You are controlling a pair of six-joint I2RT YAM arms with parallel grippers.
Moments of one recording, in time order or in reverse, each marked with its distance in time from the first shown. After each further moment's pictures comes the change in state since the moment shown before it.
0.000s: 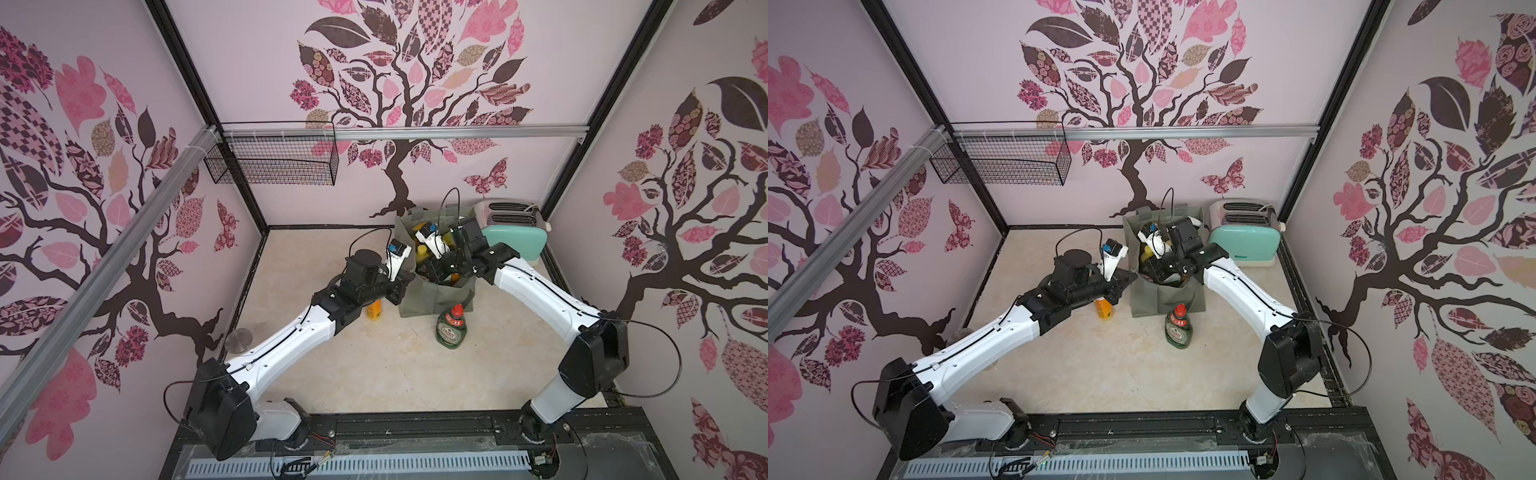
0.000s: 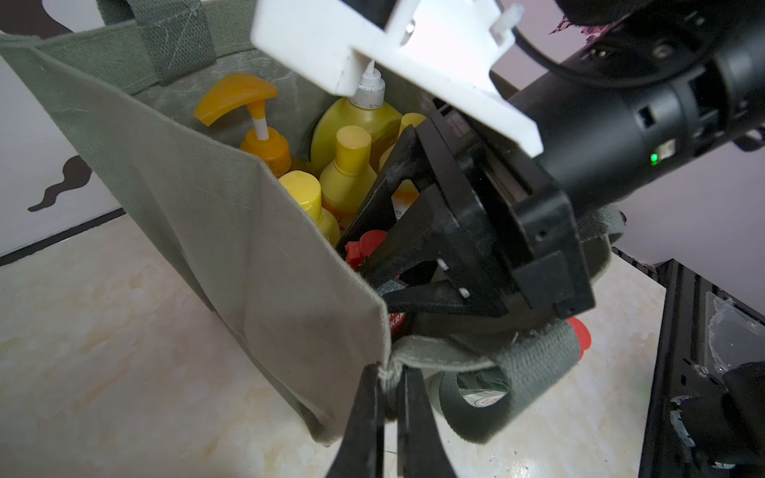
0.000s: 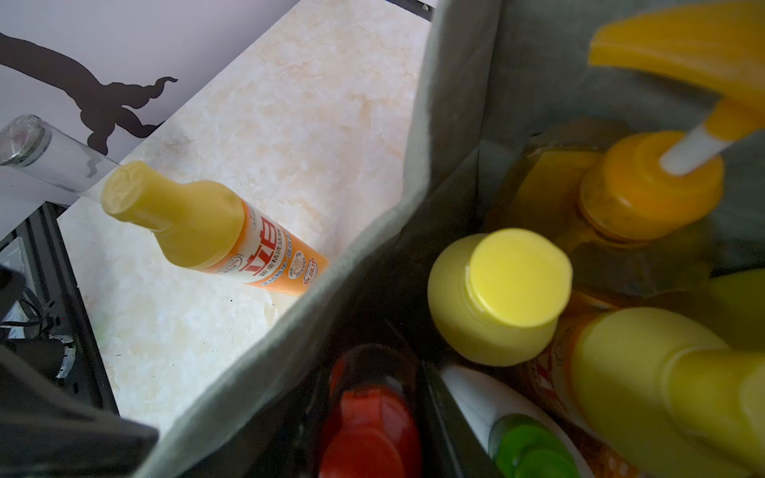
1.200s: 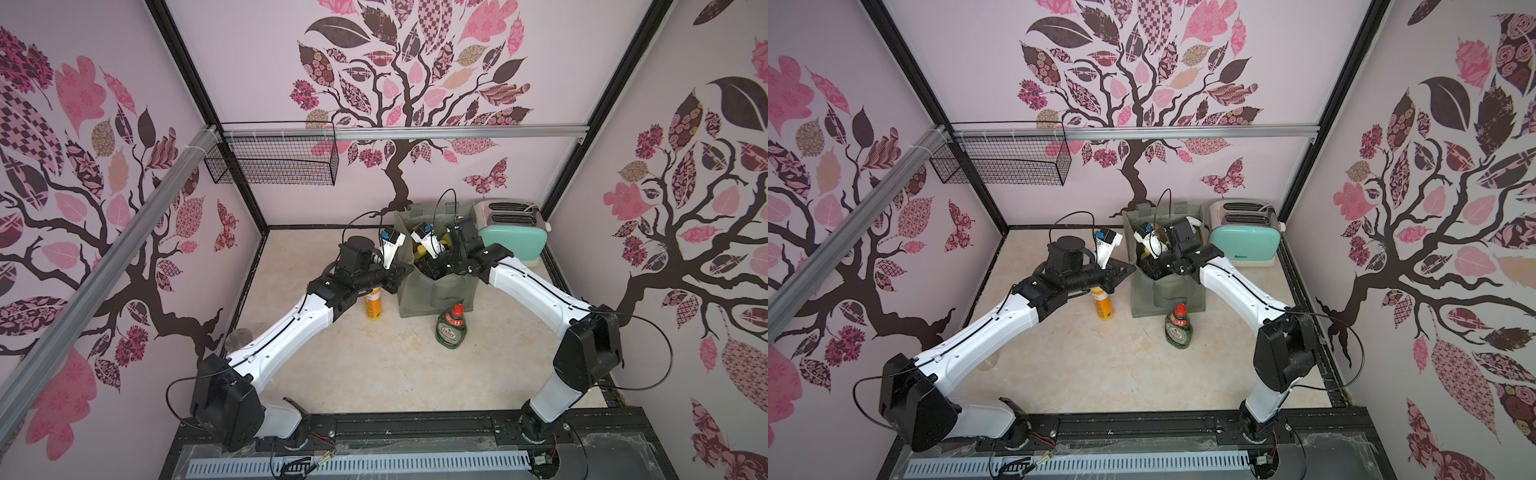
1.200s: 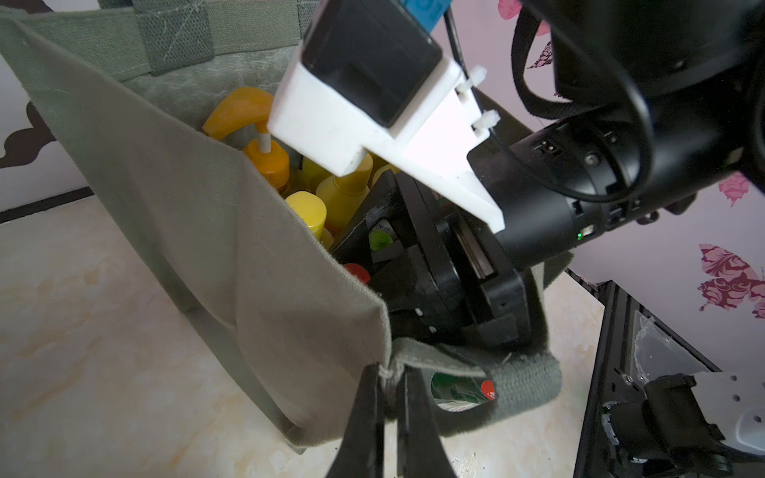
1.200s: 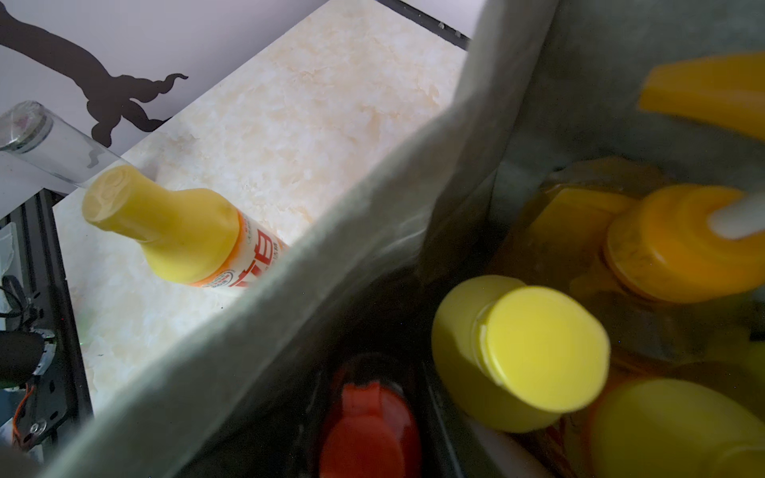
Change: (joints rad) left arm 0.088 0.043 0.099 -0.057 0.160 -0.091; right arm -0.004 0.032 -0.045 0.118 -0.035 -0.052
